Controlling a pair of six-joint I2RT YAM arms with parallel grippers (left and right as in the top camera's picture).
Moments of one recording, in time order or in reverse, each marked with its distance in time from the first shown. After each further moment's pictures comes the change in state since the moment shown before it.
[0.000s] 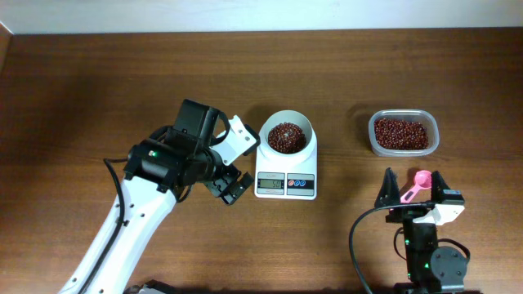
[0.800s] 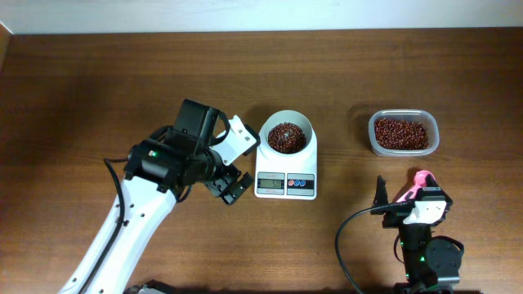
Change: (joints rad) left arm 0.000 0.000 0.000 0.000 0.000 0.000; right arm 0.000 0.000 -0.005 -0.126 -0.023 -0.215
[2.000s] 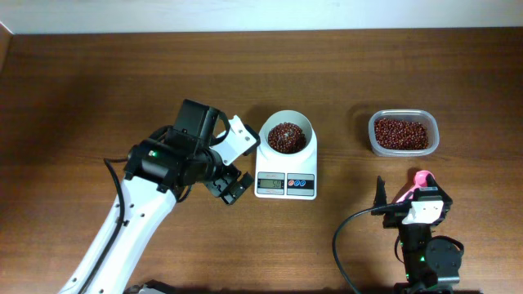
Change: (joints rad) left arm 0.000 0.000 0.000 0.000 0.000 0.000; right arm 0.000 0.000 0.000 0.000 0.000 -0.051
